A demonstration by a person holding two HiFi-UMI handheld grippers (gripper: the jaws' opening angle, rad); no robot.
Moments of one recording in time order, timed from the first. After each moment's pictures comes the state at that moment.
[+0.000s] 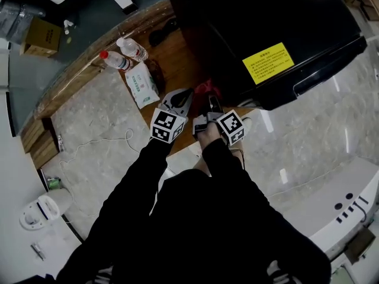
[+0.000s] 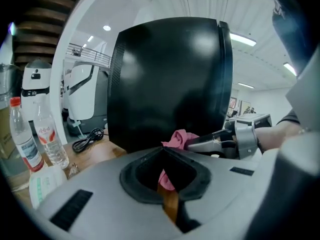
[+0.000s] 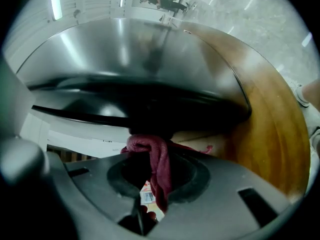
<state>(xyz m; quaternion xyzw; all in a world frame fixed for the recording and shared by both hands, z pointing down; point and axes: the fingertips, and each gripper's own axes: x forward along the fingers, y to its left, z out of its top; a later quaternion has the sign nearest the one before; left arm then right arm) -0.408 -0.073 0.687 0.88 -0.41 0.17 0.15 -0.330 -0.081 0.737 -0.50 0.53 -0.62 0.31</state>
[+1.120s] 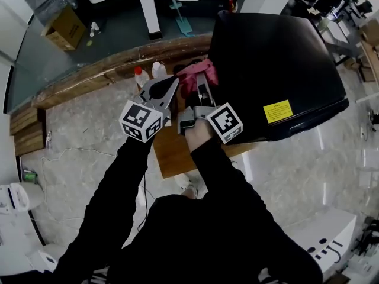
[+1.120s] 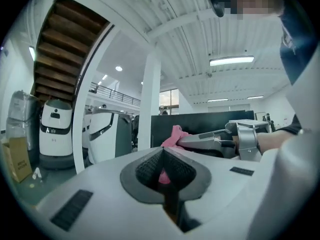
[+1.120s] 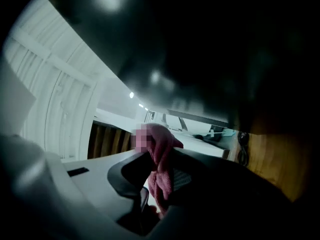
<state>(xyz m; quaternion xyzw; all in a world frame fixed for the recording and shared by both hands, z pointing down) -0.544 -0.126 0.437 0.87 -0.50 0.02 0.03 -0.473 -0.166 0.457 -0.35 0.72 -0.50 0.34</state>
